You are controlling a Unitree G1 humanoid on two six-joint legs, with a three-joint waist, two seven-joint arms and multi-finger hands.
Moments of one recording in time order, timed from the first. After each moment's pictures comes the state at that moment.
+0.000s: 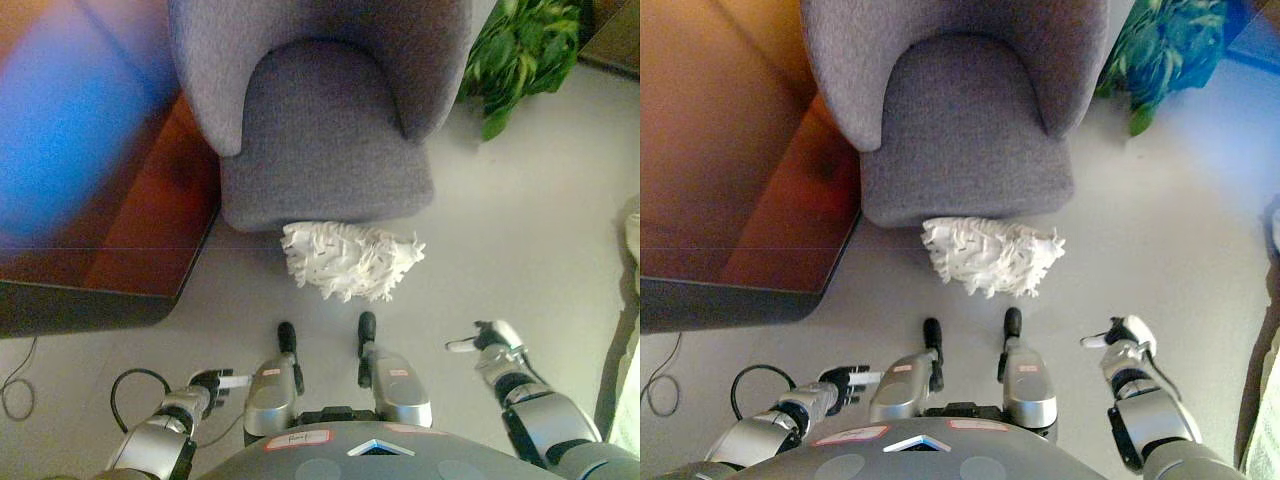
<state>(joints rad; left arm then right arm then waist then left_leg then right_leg) -0.16 0.33 -0.24 1.29 -0.21 0.15 -0.07 -0.31 -0.44 0.27 1.29 -0.27 0.21 -0.28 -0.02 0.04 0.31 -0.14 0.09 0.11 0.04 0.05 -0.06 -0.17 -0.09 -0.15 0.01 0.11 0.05</state>
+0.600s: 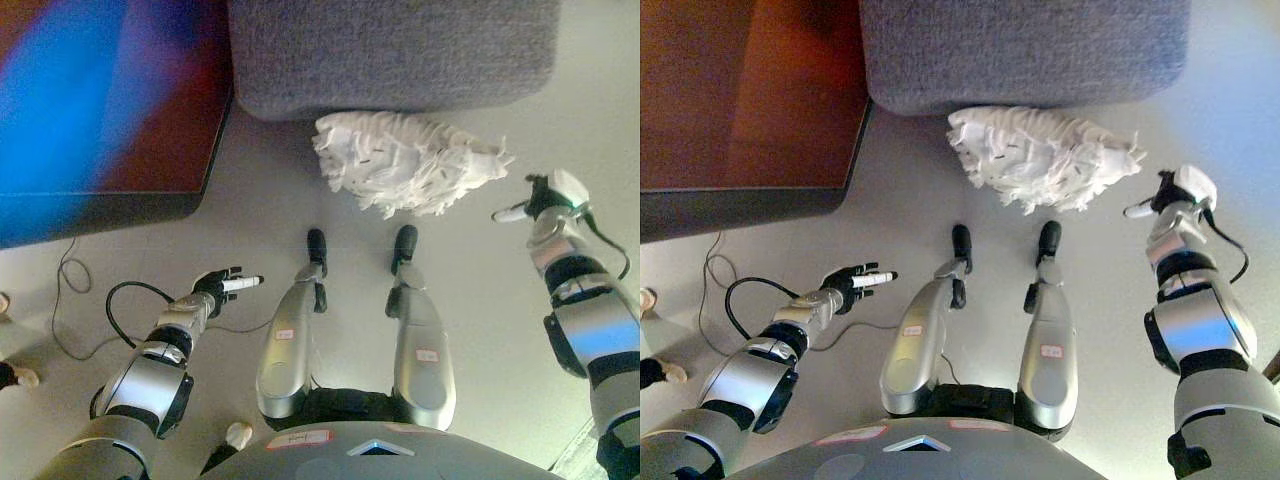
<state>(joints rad) -0.46 0.39 -0.31 1.20 -0.45 0.13 -0.10 -0.87 -0.66 0.45 1.26 -0.27 0.19 -0.17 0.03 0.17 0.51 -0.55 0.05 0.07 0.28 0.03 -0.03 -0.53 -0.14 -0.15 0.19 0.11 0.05</state>
